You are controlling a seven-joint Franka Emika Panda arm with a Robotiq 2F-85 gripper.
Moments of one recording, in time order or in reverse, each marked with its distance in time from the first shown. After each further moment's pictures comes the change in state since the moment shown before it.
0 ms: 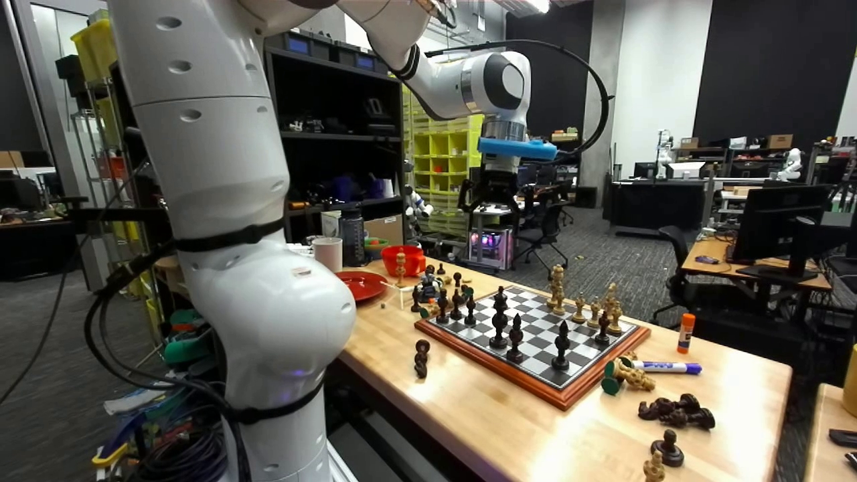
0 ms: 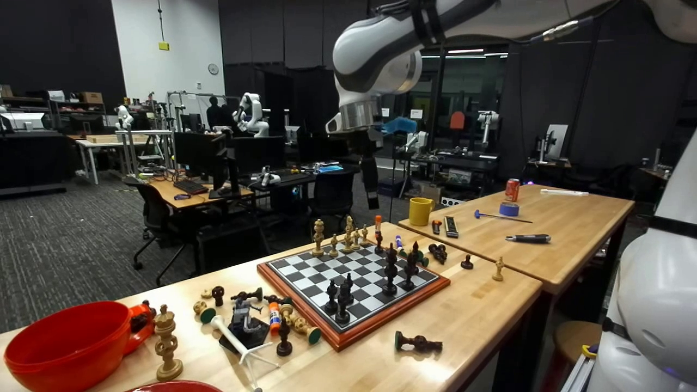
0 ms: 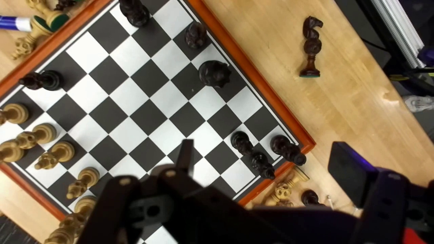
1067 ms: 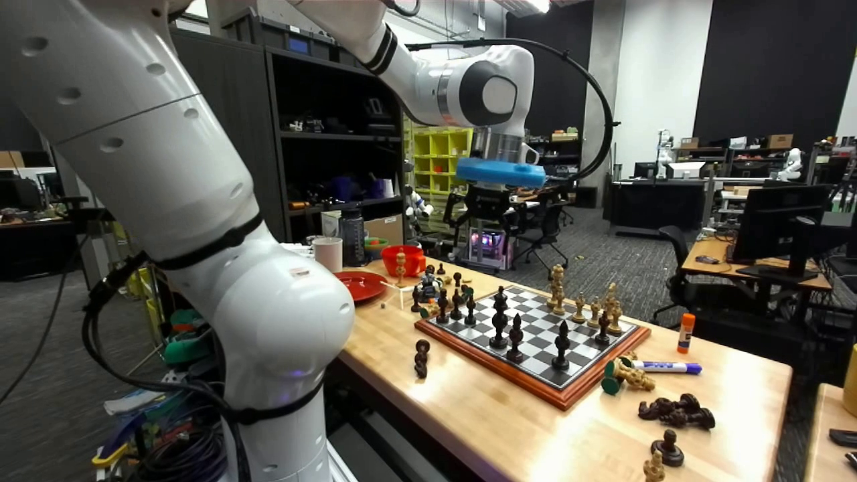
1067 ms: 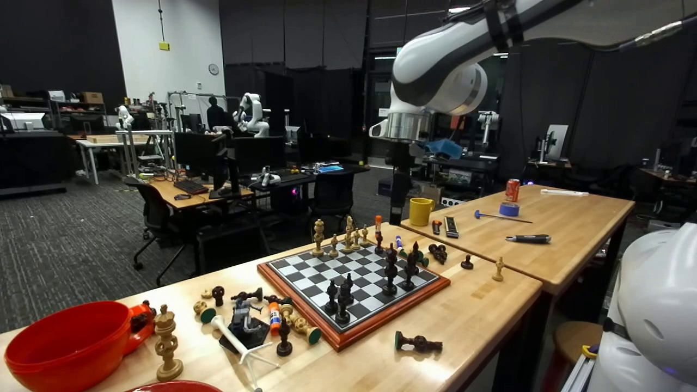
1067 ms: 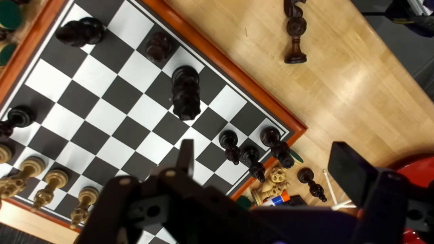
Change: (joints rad) arm -0.010 -0.302 -0.097 -0.380 0.147 0.250 0.014
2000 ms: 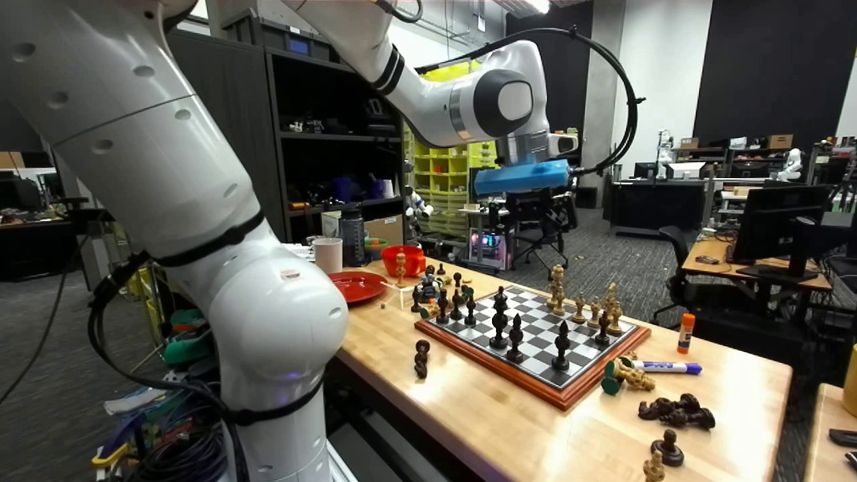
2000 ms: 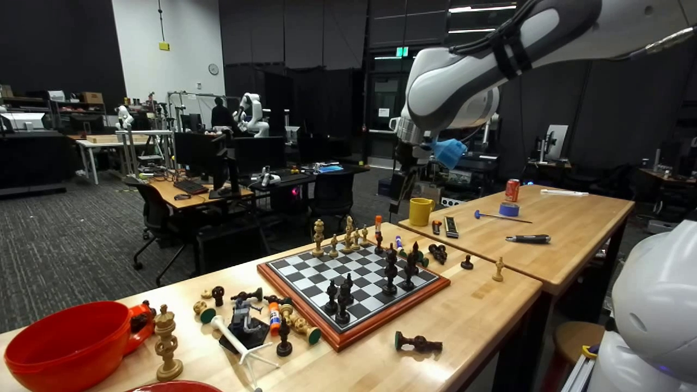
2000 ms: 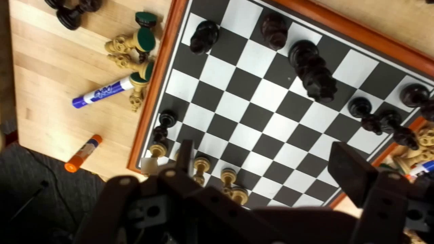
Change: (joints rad) arm -0.089 0.008 -0.019 -0.054 -0.212 0.317 0.306
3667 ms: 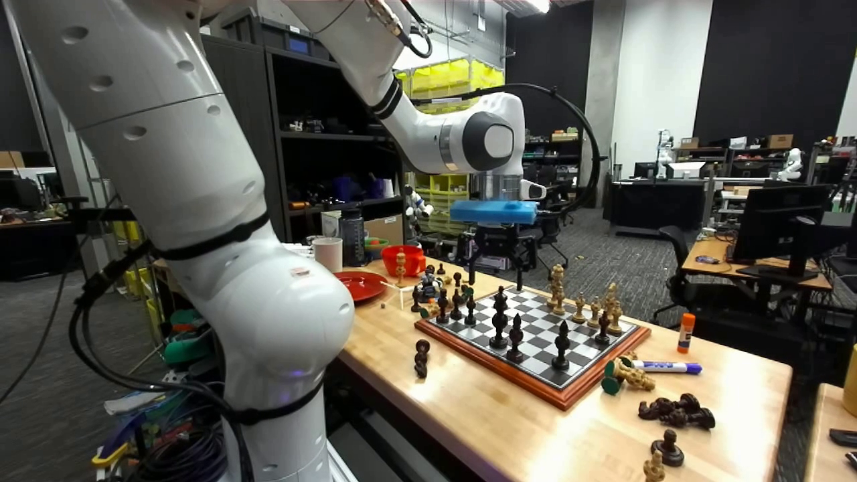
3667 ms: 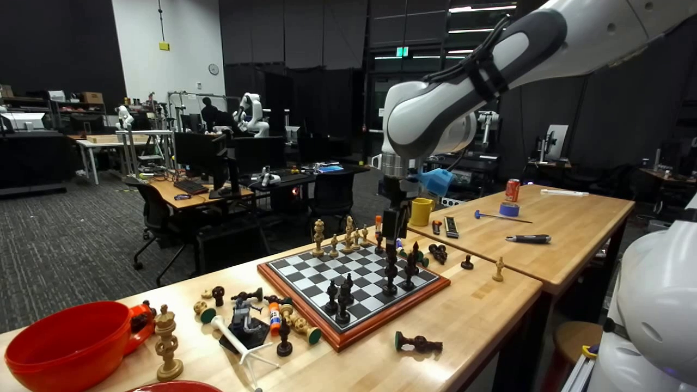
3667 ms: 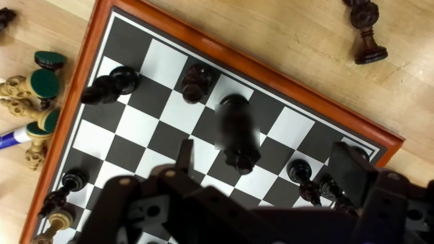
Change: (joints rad) arm 0.086 0.091 0.028 -0.048 0.048 -0.087 0.009
